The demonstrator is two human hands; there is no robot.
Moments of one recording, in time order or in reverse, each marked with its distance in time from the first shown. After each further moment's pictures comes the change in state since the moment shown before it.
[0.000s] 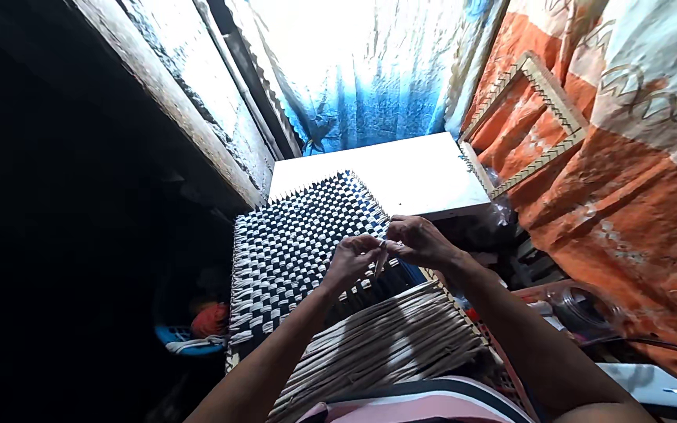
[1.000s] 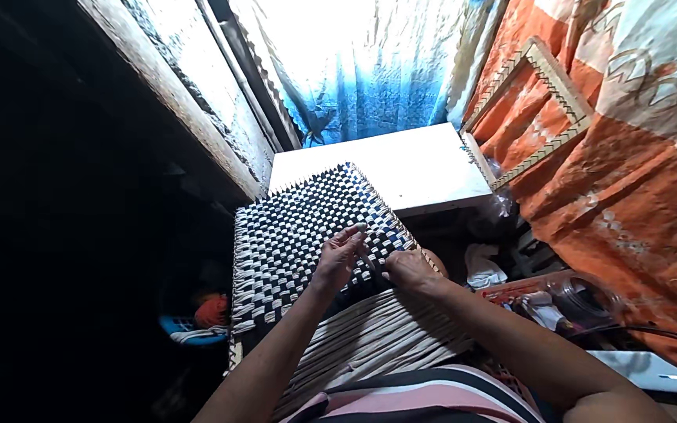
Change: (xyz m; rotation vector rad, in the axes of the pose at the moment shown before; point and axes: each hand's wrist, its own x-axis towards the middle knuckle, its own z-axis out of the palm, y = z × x) left_hand -0.012 -0.023 0.001 -0.767 0.236 -0.213; right_hand -0.027 -0.019 0.065 -0.348 -0.548 0.412
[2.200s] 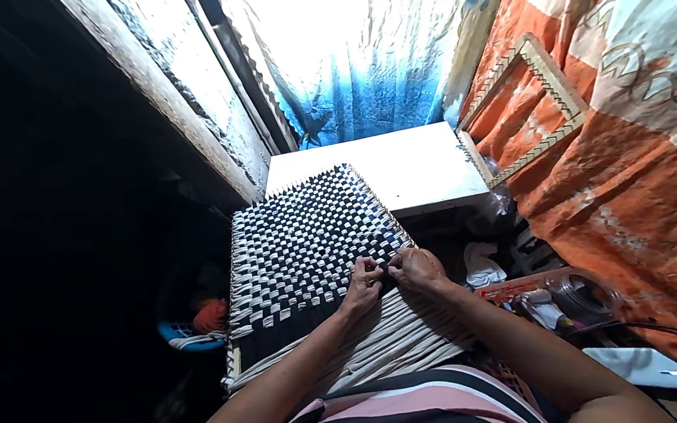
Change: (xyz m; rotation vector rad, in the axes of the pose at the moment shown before) left_hand -0.020 -0.084 -0.007 0.878 -0.208 0.201; right_hand -0.005 0.019 0.003 0.372 0.048 0.206
